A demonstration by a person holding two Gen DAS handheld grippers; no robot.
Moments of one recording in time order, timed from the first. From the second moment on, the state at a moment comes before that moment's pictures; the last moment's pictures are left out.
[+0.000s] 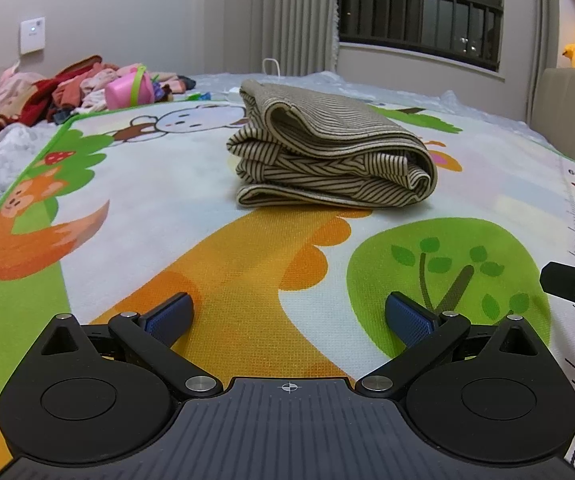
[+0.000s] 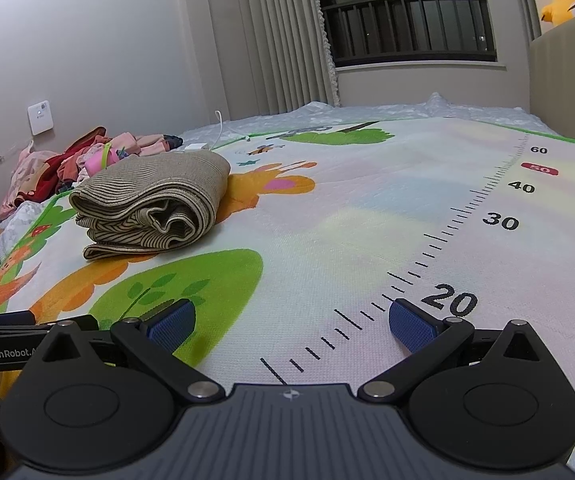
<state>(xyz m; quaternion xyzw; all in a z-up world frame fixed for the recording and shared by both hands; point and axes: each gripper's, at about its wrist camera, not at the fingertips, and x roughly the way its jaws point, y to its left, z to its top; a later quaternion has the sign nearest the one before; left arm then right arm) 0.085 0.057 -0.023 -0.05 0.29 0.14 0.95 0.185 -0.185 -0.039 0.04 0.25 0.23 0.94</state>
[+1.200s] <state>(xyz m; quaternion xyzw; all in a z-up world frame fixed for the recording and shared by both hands) 0.085 0.058 -0.023 -0.06 0.29 0.13 0.95 0.183 -0.189 -0.039 0.04 0.25 0.23 0.94</state>
